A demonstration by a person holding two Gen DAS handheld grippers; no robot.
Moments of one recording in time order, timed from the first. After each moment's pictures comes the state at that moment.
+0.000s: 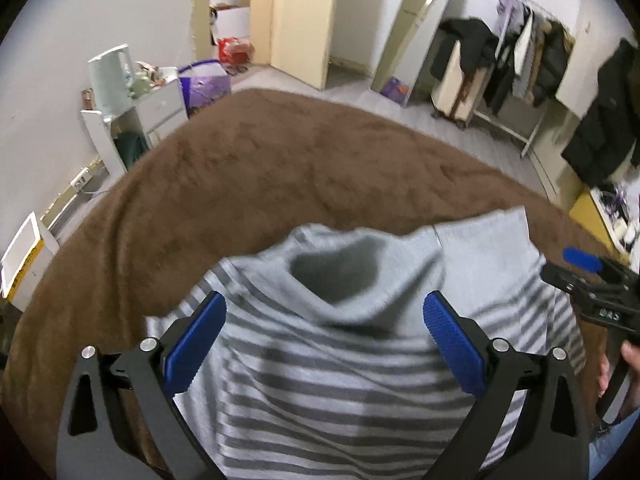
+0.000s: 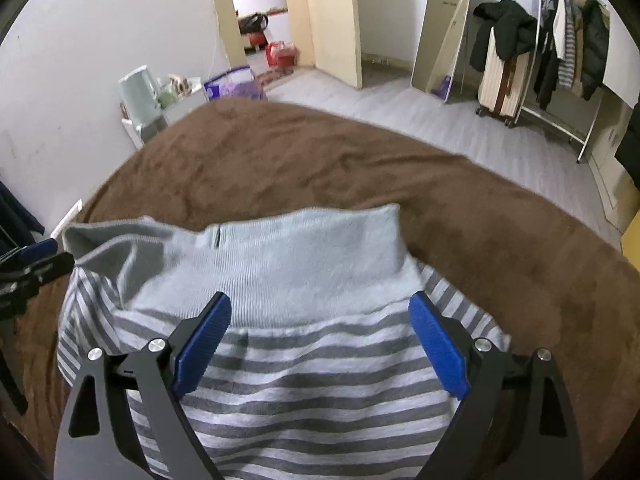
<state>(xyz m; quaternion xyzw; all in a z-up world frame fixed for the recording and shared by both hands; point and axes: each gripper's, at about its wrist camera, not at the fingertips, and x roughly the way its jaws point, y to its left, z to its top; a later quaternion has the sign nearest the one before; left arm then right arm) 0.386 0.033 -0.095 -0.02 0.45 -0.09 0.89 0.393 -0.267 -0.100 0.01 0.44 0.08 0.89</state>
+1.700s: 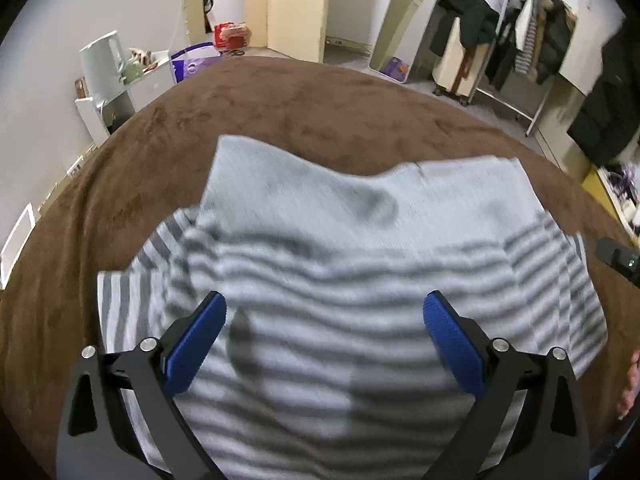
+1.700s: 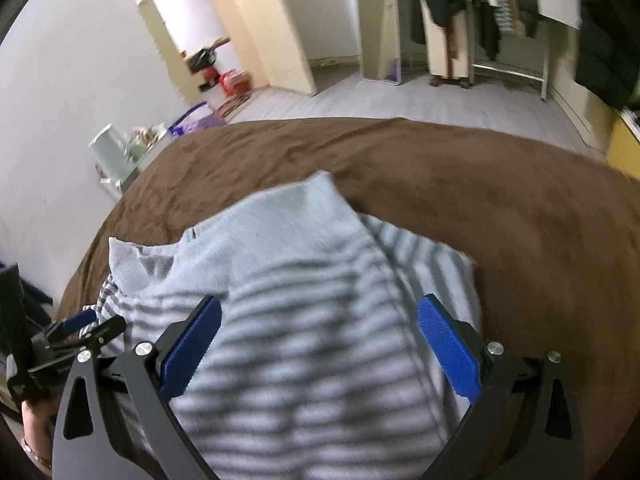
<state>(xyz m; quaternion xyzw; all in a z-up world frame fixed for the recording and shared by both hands) 0.366 -0.002 -0.134 0.00 0.47 -0.08 0.88 0.333 -0.327 -0.108 0.15 0.42 0.01 0.90</state>
